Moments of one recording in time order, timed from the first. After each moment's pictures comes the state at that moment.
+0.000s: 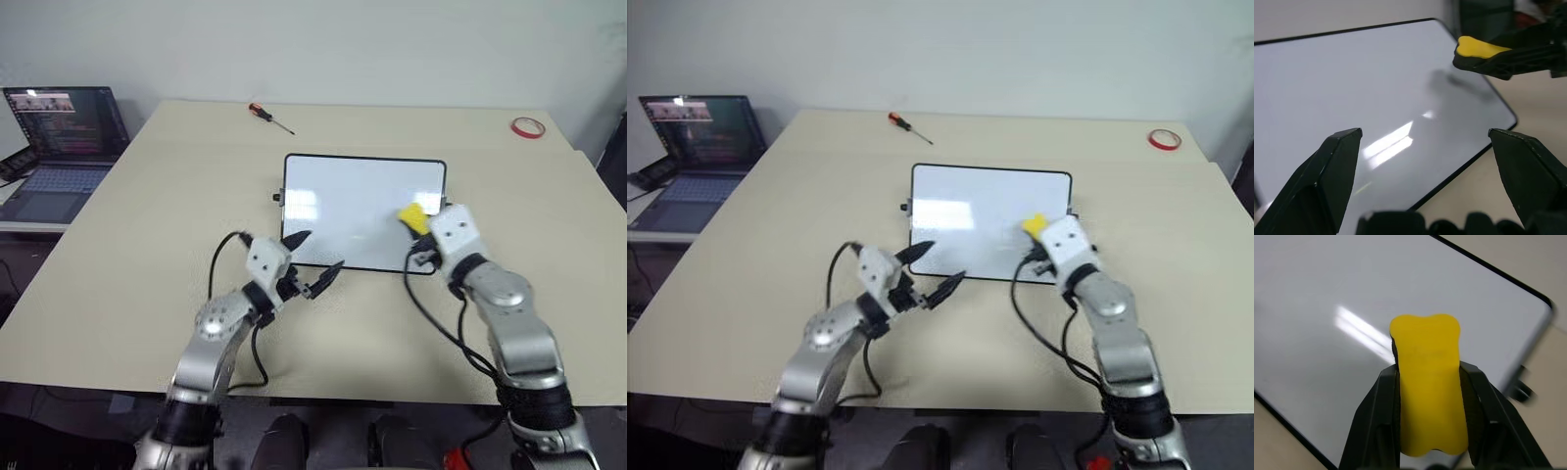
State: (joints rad) left arm -0.28 0.31 -0.12 -0.08 -0.25 0.08 -0.71; right arm -0.27 -0.31 0.00 -0.45 -0.19 0.73 0.36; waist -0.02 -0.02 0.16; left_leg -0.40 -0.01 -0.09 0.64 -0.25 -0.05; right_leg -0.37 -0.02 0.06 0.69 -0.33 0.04
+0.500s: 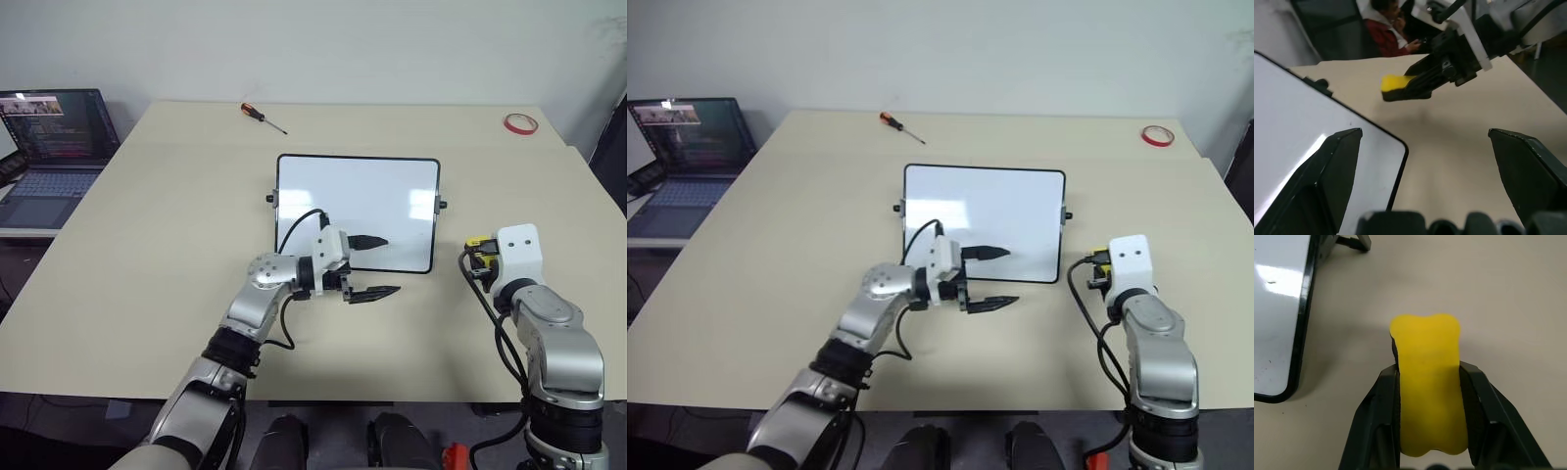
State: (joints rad) left arm -0.63 0.20 -0.30 0.40 -0.22 -0.15 -1.13; right arm -0.22 -0.28 -0.22 -0.49 -0.10 1.05 0.27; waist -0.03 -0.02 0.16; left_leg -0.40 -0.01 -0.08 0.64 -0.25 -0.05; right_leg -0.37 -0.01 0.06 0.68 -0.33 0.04
